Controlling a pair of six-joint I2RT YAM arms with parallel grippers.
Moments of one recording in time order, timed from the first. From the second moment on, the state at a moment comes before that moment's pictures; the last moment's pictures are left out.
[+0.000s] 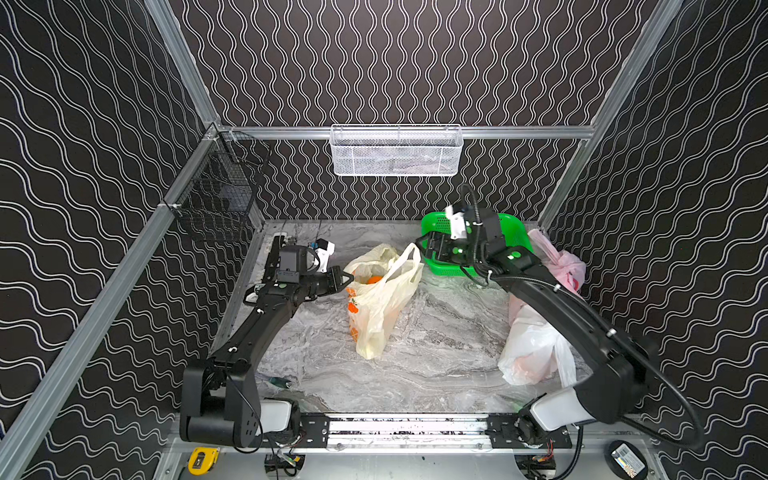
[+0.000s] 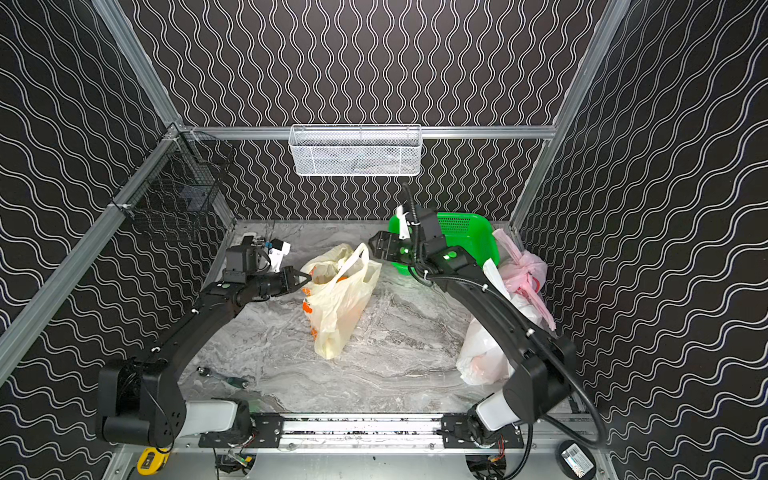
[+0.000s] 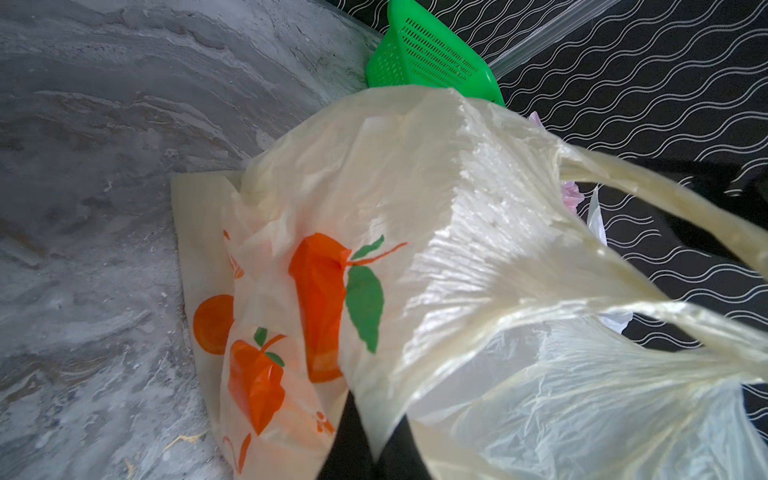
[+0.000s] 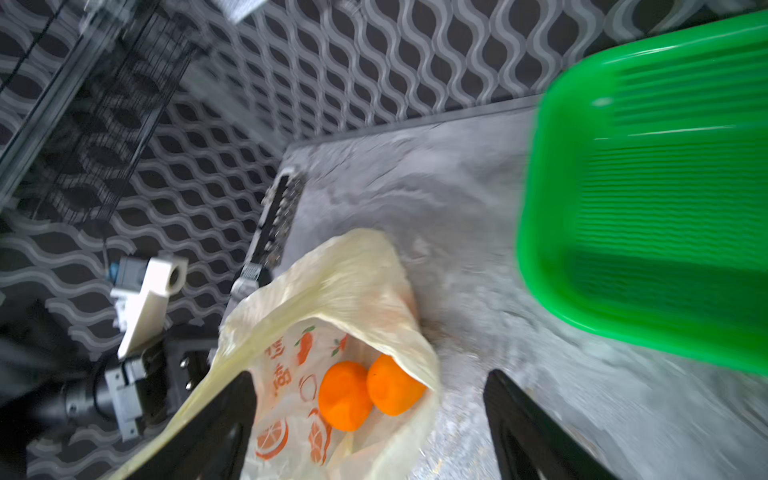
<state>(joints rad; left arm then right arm) -0.11 1.34 0.92 -0.27 0.68 -0.41 0.54 1.44 1.41 -0.49 -0.08 0.61</state>
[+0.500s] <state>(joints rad) -0.11 1.37 0.92 -0.22 0.71 -0.43 0.76 1.42 1.56 -0.60 0.11 0.81</state>
